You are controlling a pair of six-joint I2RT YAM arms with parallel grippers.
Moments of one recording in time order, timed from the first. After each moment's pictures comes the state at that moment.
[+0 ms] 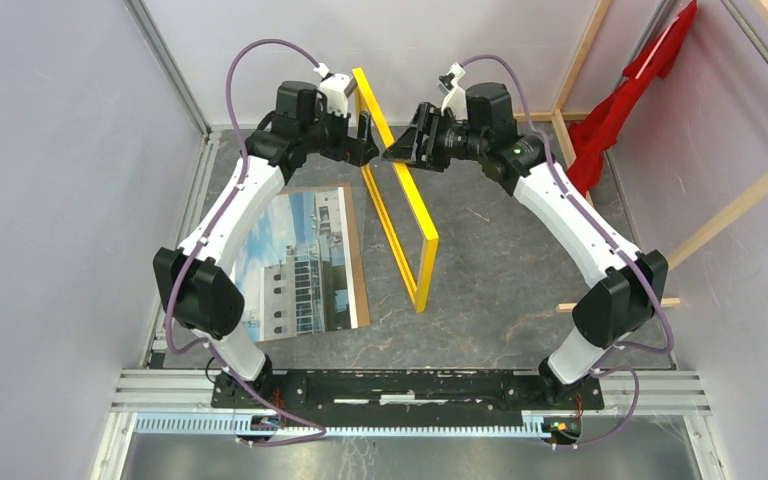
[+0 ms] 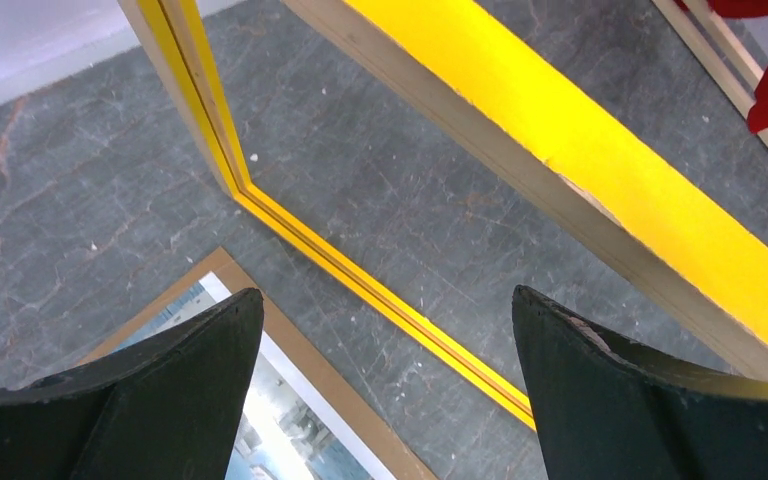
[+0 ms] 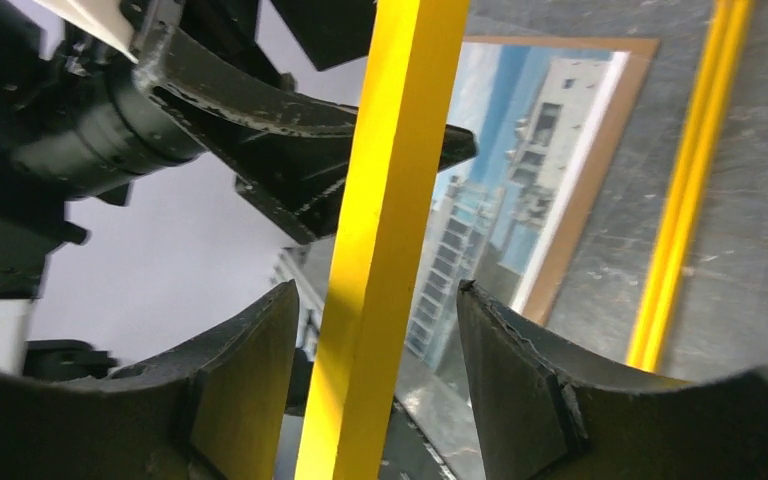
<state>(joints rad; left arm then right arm) -0.35 1.68 1.68 -0.52 0.31 -0.03 0.49 1.65 1.65 -0.38 -0.54 0.75</state>
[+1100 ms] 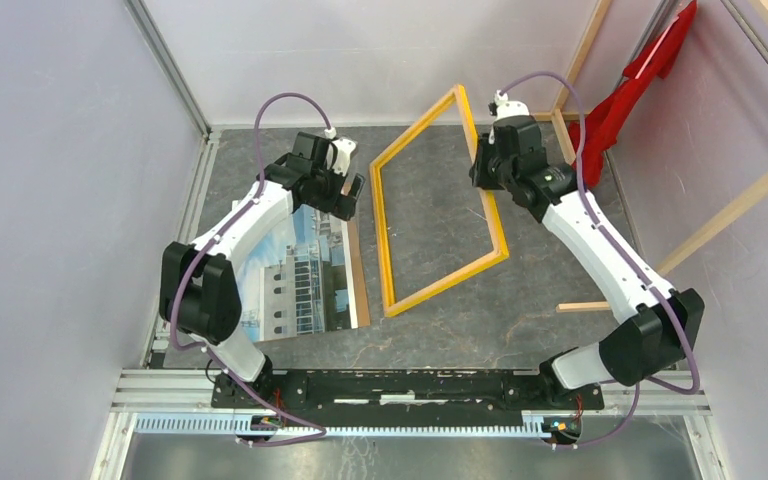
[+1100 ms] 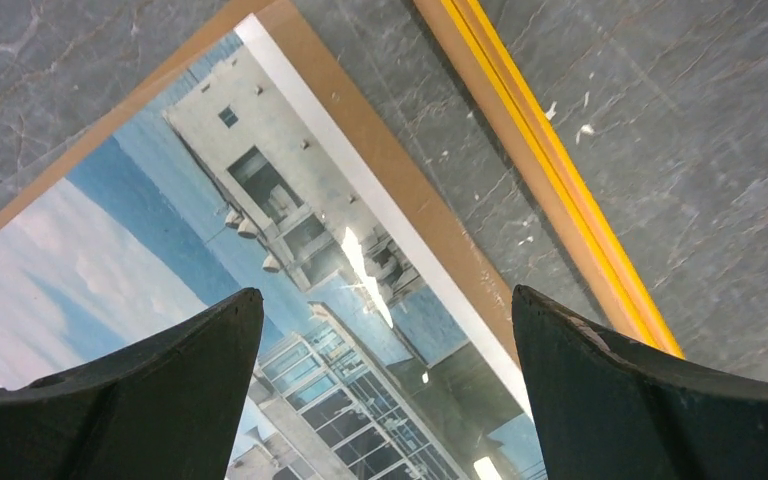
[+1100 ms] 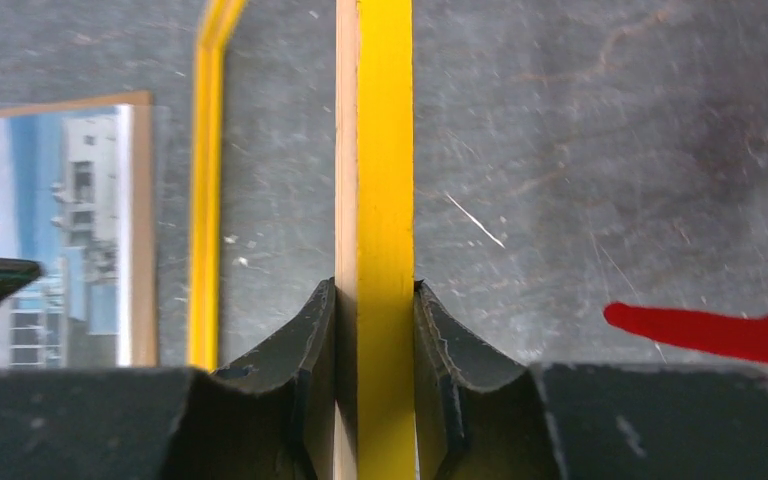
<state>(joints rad) -0.36 1.66 1.37 -0.59 0.09 0.12 0.42 1.45 1.47 -0.61 0.17 0.30</state>
